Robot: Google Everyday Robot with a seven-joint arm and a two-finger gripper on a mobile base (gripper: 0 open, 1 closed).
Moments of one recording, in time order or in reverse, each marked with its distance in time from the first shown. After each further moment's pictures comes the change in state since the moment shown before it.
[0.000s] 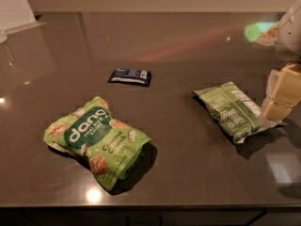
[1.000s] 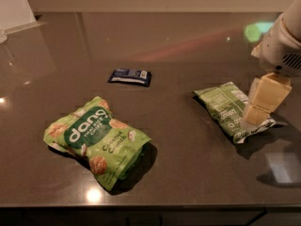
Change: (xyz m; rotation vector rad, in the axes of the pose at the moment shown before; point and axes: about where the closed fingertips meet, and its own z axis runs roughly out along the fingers) arm -0.002 0.000 0.032 -0.026 0.030 0.120
